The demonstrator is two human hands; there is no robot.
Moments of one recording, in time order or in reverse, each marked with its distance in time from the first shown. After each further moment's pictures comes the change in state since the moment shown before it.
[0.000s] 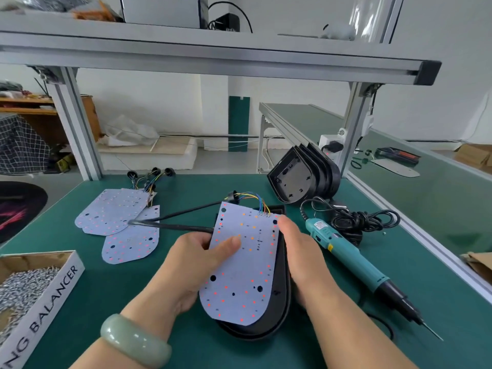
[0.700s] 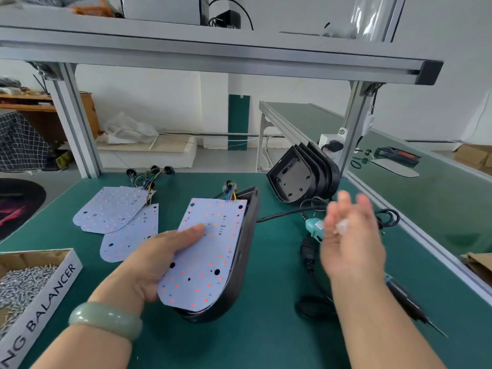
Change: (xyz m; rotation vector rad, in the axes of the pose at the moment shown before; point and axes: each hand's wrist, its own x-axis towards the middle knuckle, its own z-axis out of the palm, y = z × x) left_hand 0.010 -0.001 -0.043 -0.318 -0.133 -0.190; right_hand 0.013 -0.019 -0.051 0.840 0.419 -0.278
